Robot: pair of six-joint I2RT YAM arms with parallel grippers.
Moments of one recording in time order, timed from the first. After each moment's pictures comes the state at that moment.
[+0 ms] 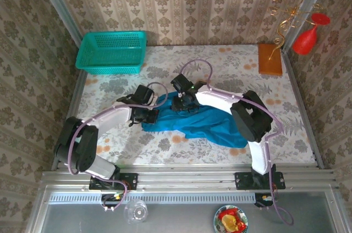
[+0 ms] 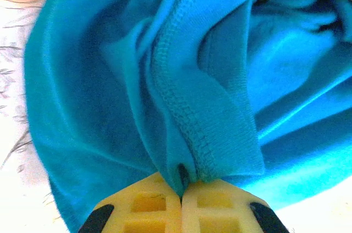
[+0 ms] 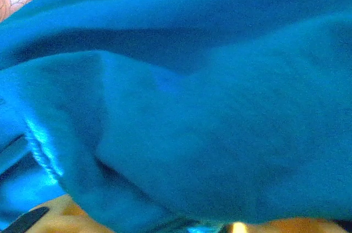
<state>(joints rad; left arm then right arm) -0.51 1.45 0.83 -0.53 0.15 -0.22 0.69 2.04 1.49 -0.59 0.00 0.52</state>
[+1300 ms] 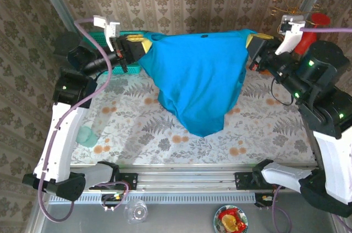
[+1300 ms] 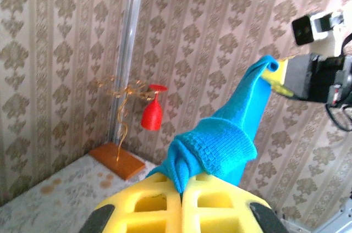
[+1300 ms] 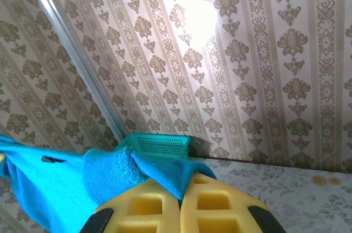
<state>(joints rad) -0.33 1.19 1.64 -0.23 0.90 -0.37 0.46 1.10 1.91 -0.80 0.08 0.30</state>
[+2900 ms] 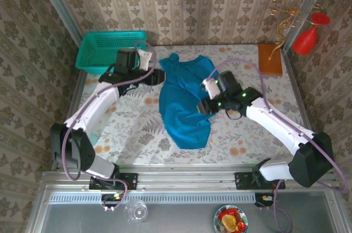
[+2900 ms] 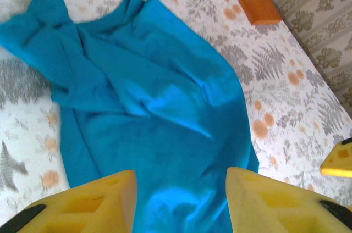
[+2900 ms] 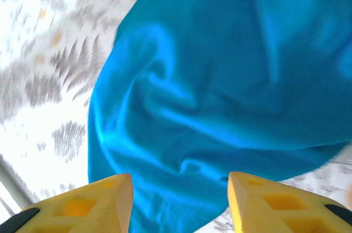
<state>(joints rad) -0.38 1.45 1.24 -0.46 0.50 -0.19 0.53 1.33 1.06 -0.67 -0.24 0.04</state>
